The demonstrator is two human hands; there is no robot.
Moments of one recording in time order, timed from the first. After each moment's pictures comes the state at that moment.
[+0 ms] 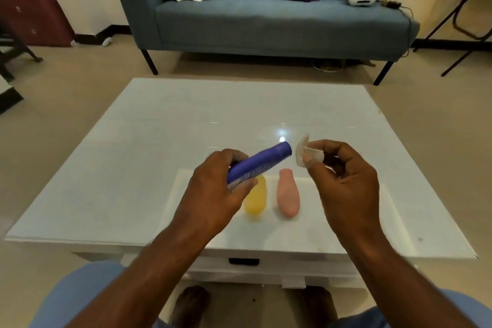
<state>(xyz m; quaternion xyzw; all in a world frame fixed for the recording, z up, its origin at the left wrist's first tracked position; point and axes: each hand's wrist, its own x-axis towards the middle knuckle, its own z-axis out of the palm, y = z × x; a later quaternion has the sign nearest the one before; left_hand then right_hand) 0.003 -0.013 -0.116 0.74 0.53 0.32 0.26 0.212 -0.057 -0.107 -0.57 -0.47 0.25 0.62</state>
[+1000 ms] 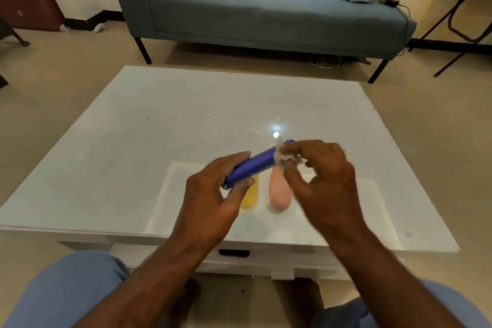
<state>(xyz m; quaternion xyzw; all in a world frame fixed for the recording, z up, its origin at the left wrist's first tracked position) 0.016 -0.039 -0.131 0.70 0.48 0.44 0.30 0.214 -0.053 -0.117 -0.59 -0.67 0.03 0.46</state>
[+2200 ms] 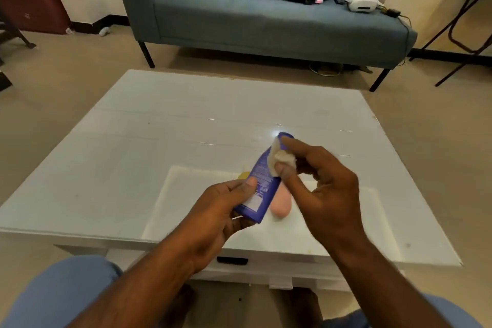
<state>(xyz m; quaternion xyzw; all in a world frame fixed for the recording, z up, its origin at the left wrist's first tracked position) 0.028 -0.044 -0.116 0.37 0.45 0.39 0.71 0.211 -0.055 -0.113 -0.51 -0.63 0.18 0.55</state>
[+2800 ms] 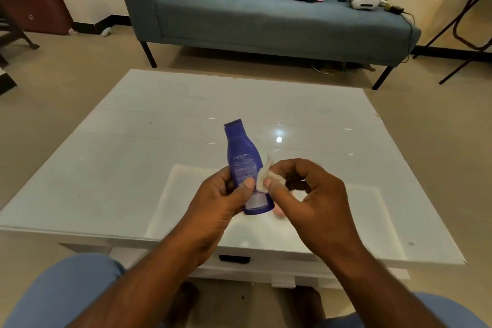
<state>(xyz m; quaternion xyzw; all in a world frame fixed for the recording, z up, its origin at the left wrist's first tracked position) 0.026 -0.034 -0.128 0.48 0.47 0.41 0.62 0.197 -0.063 -0.117 -0.55 -0.61 0.25 0.51</state>
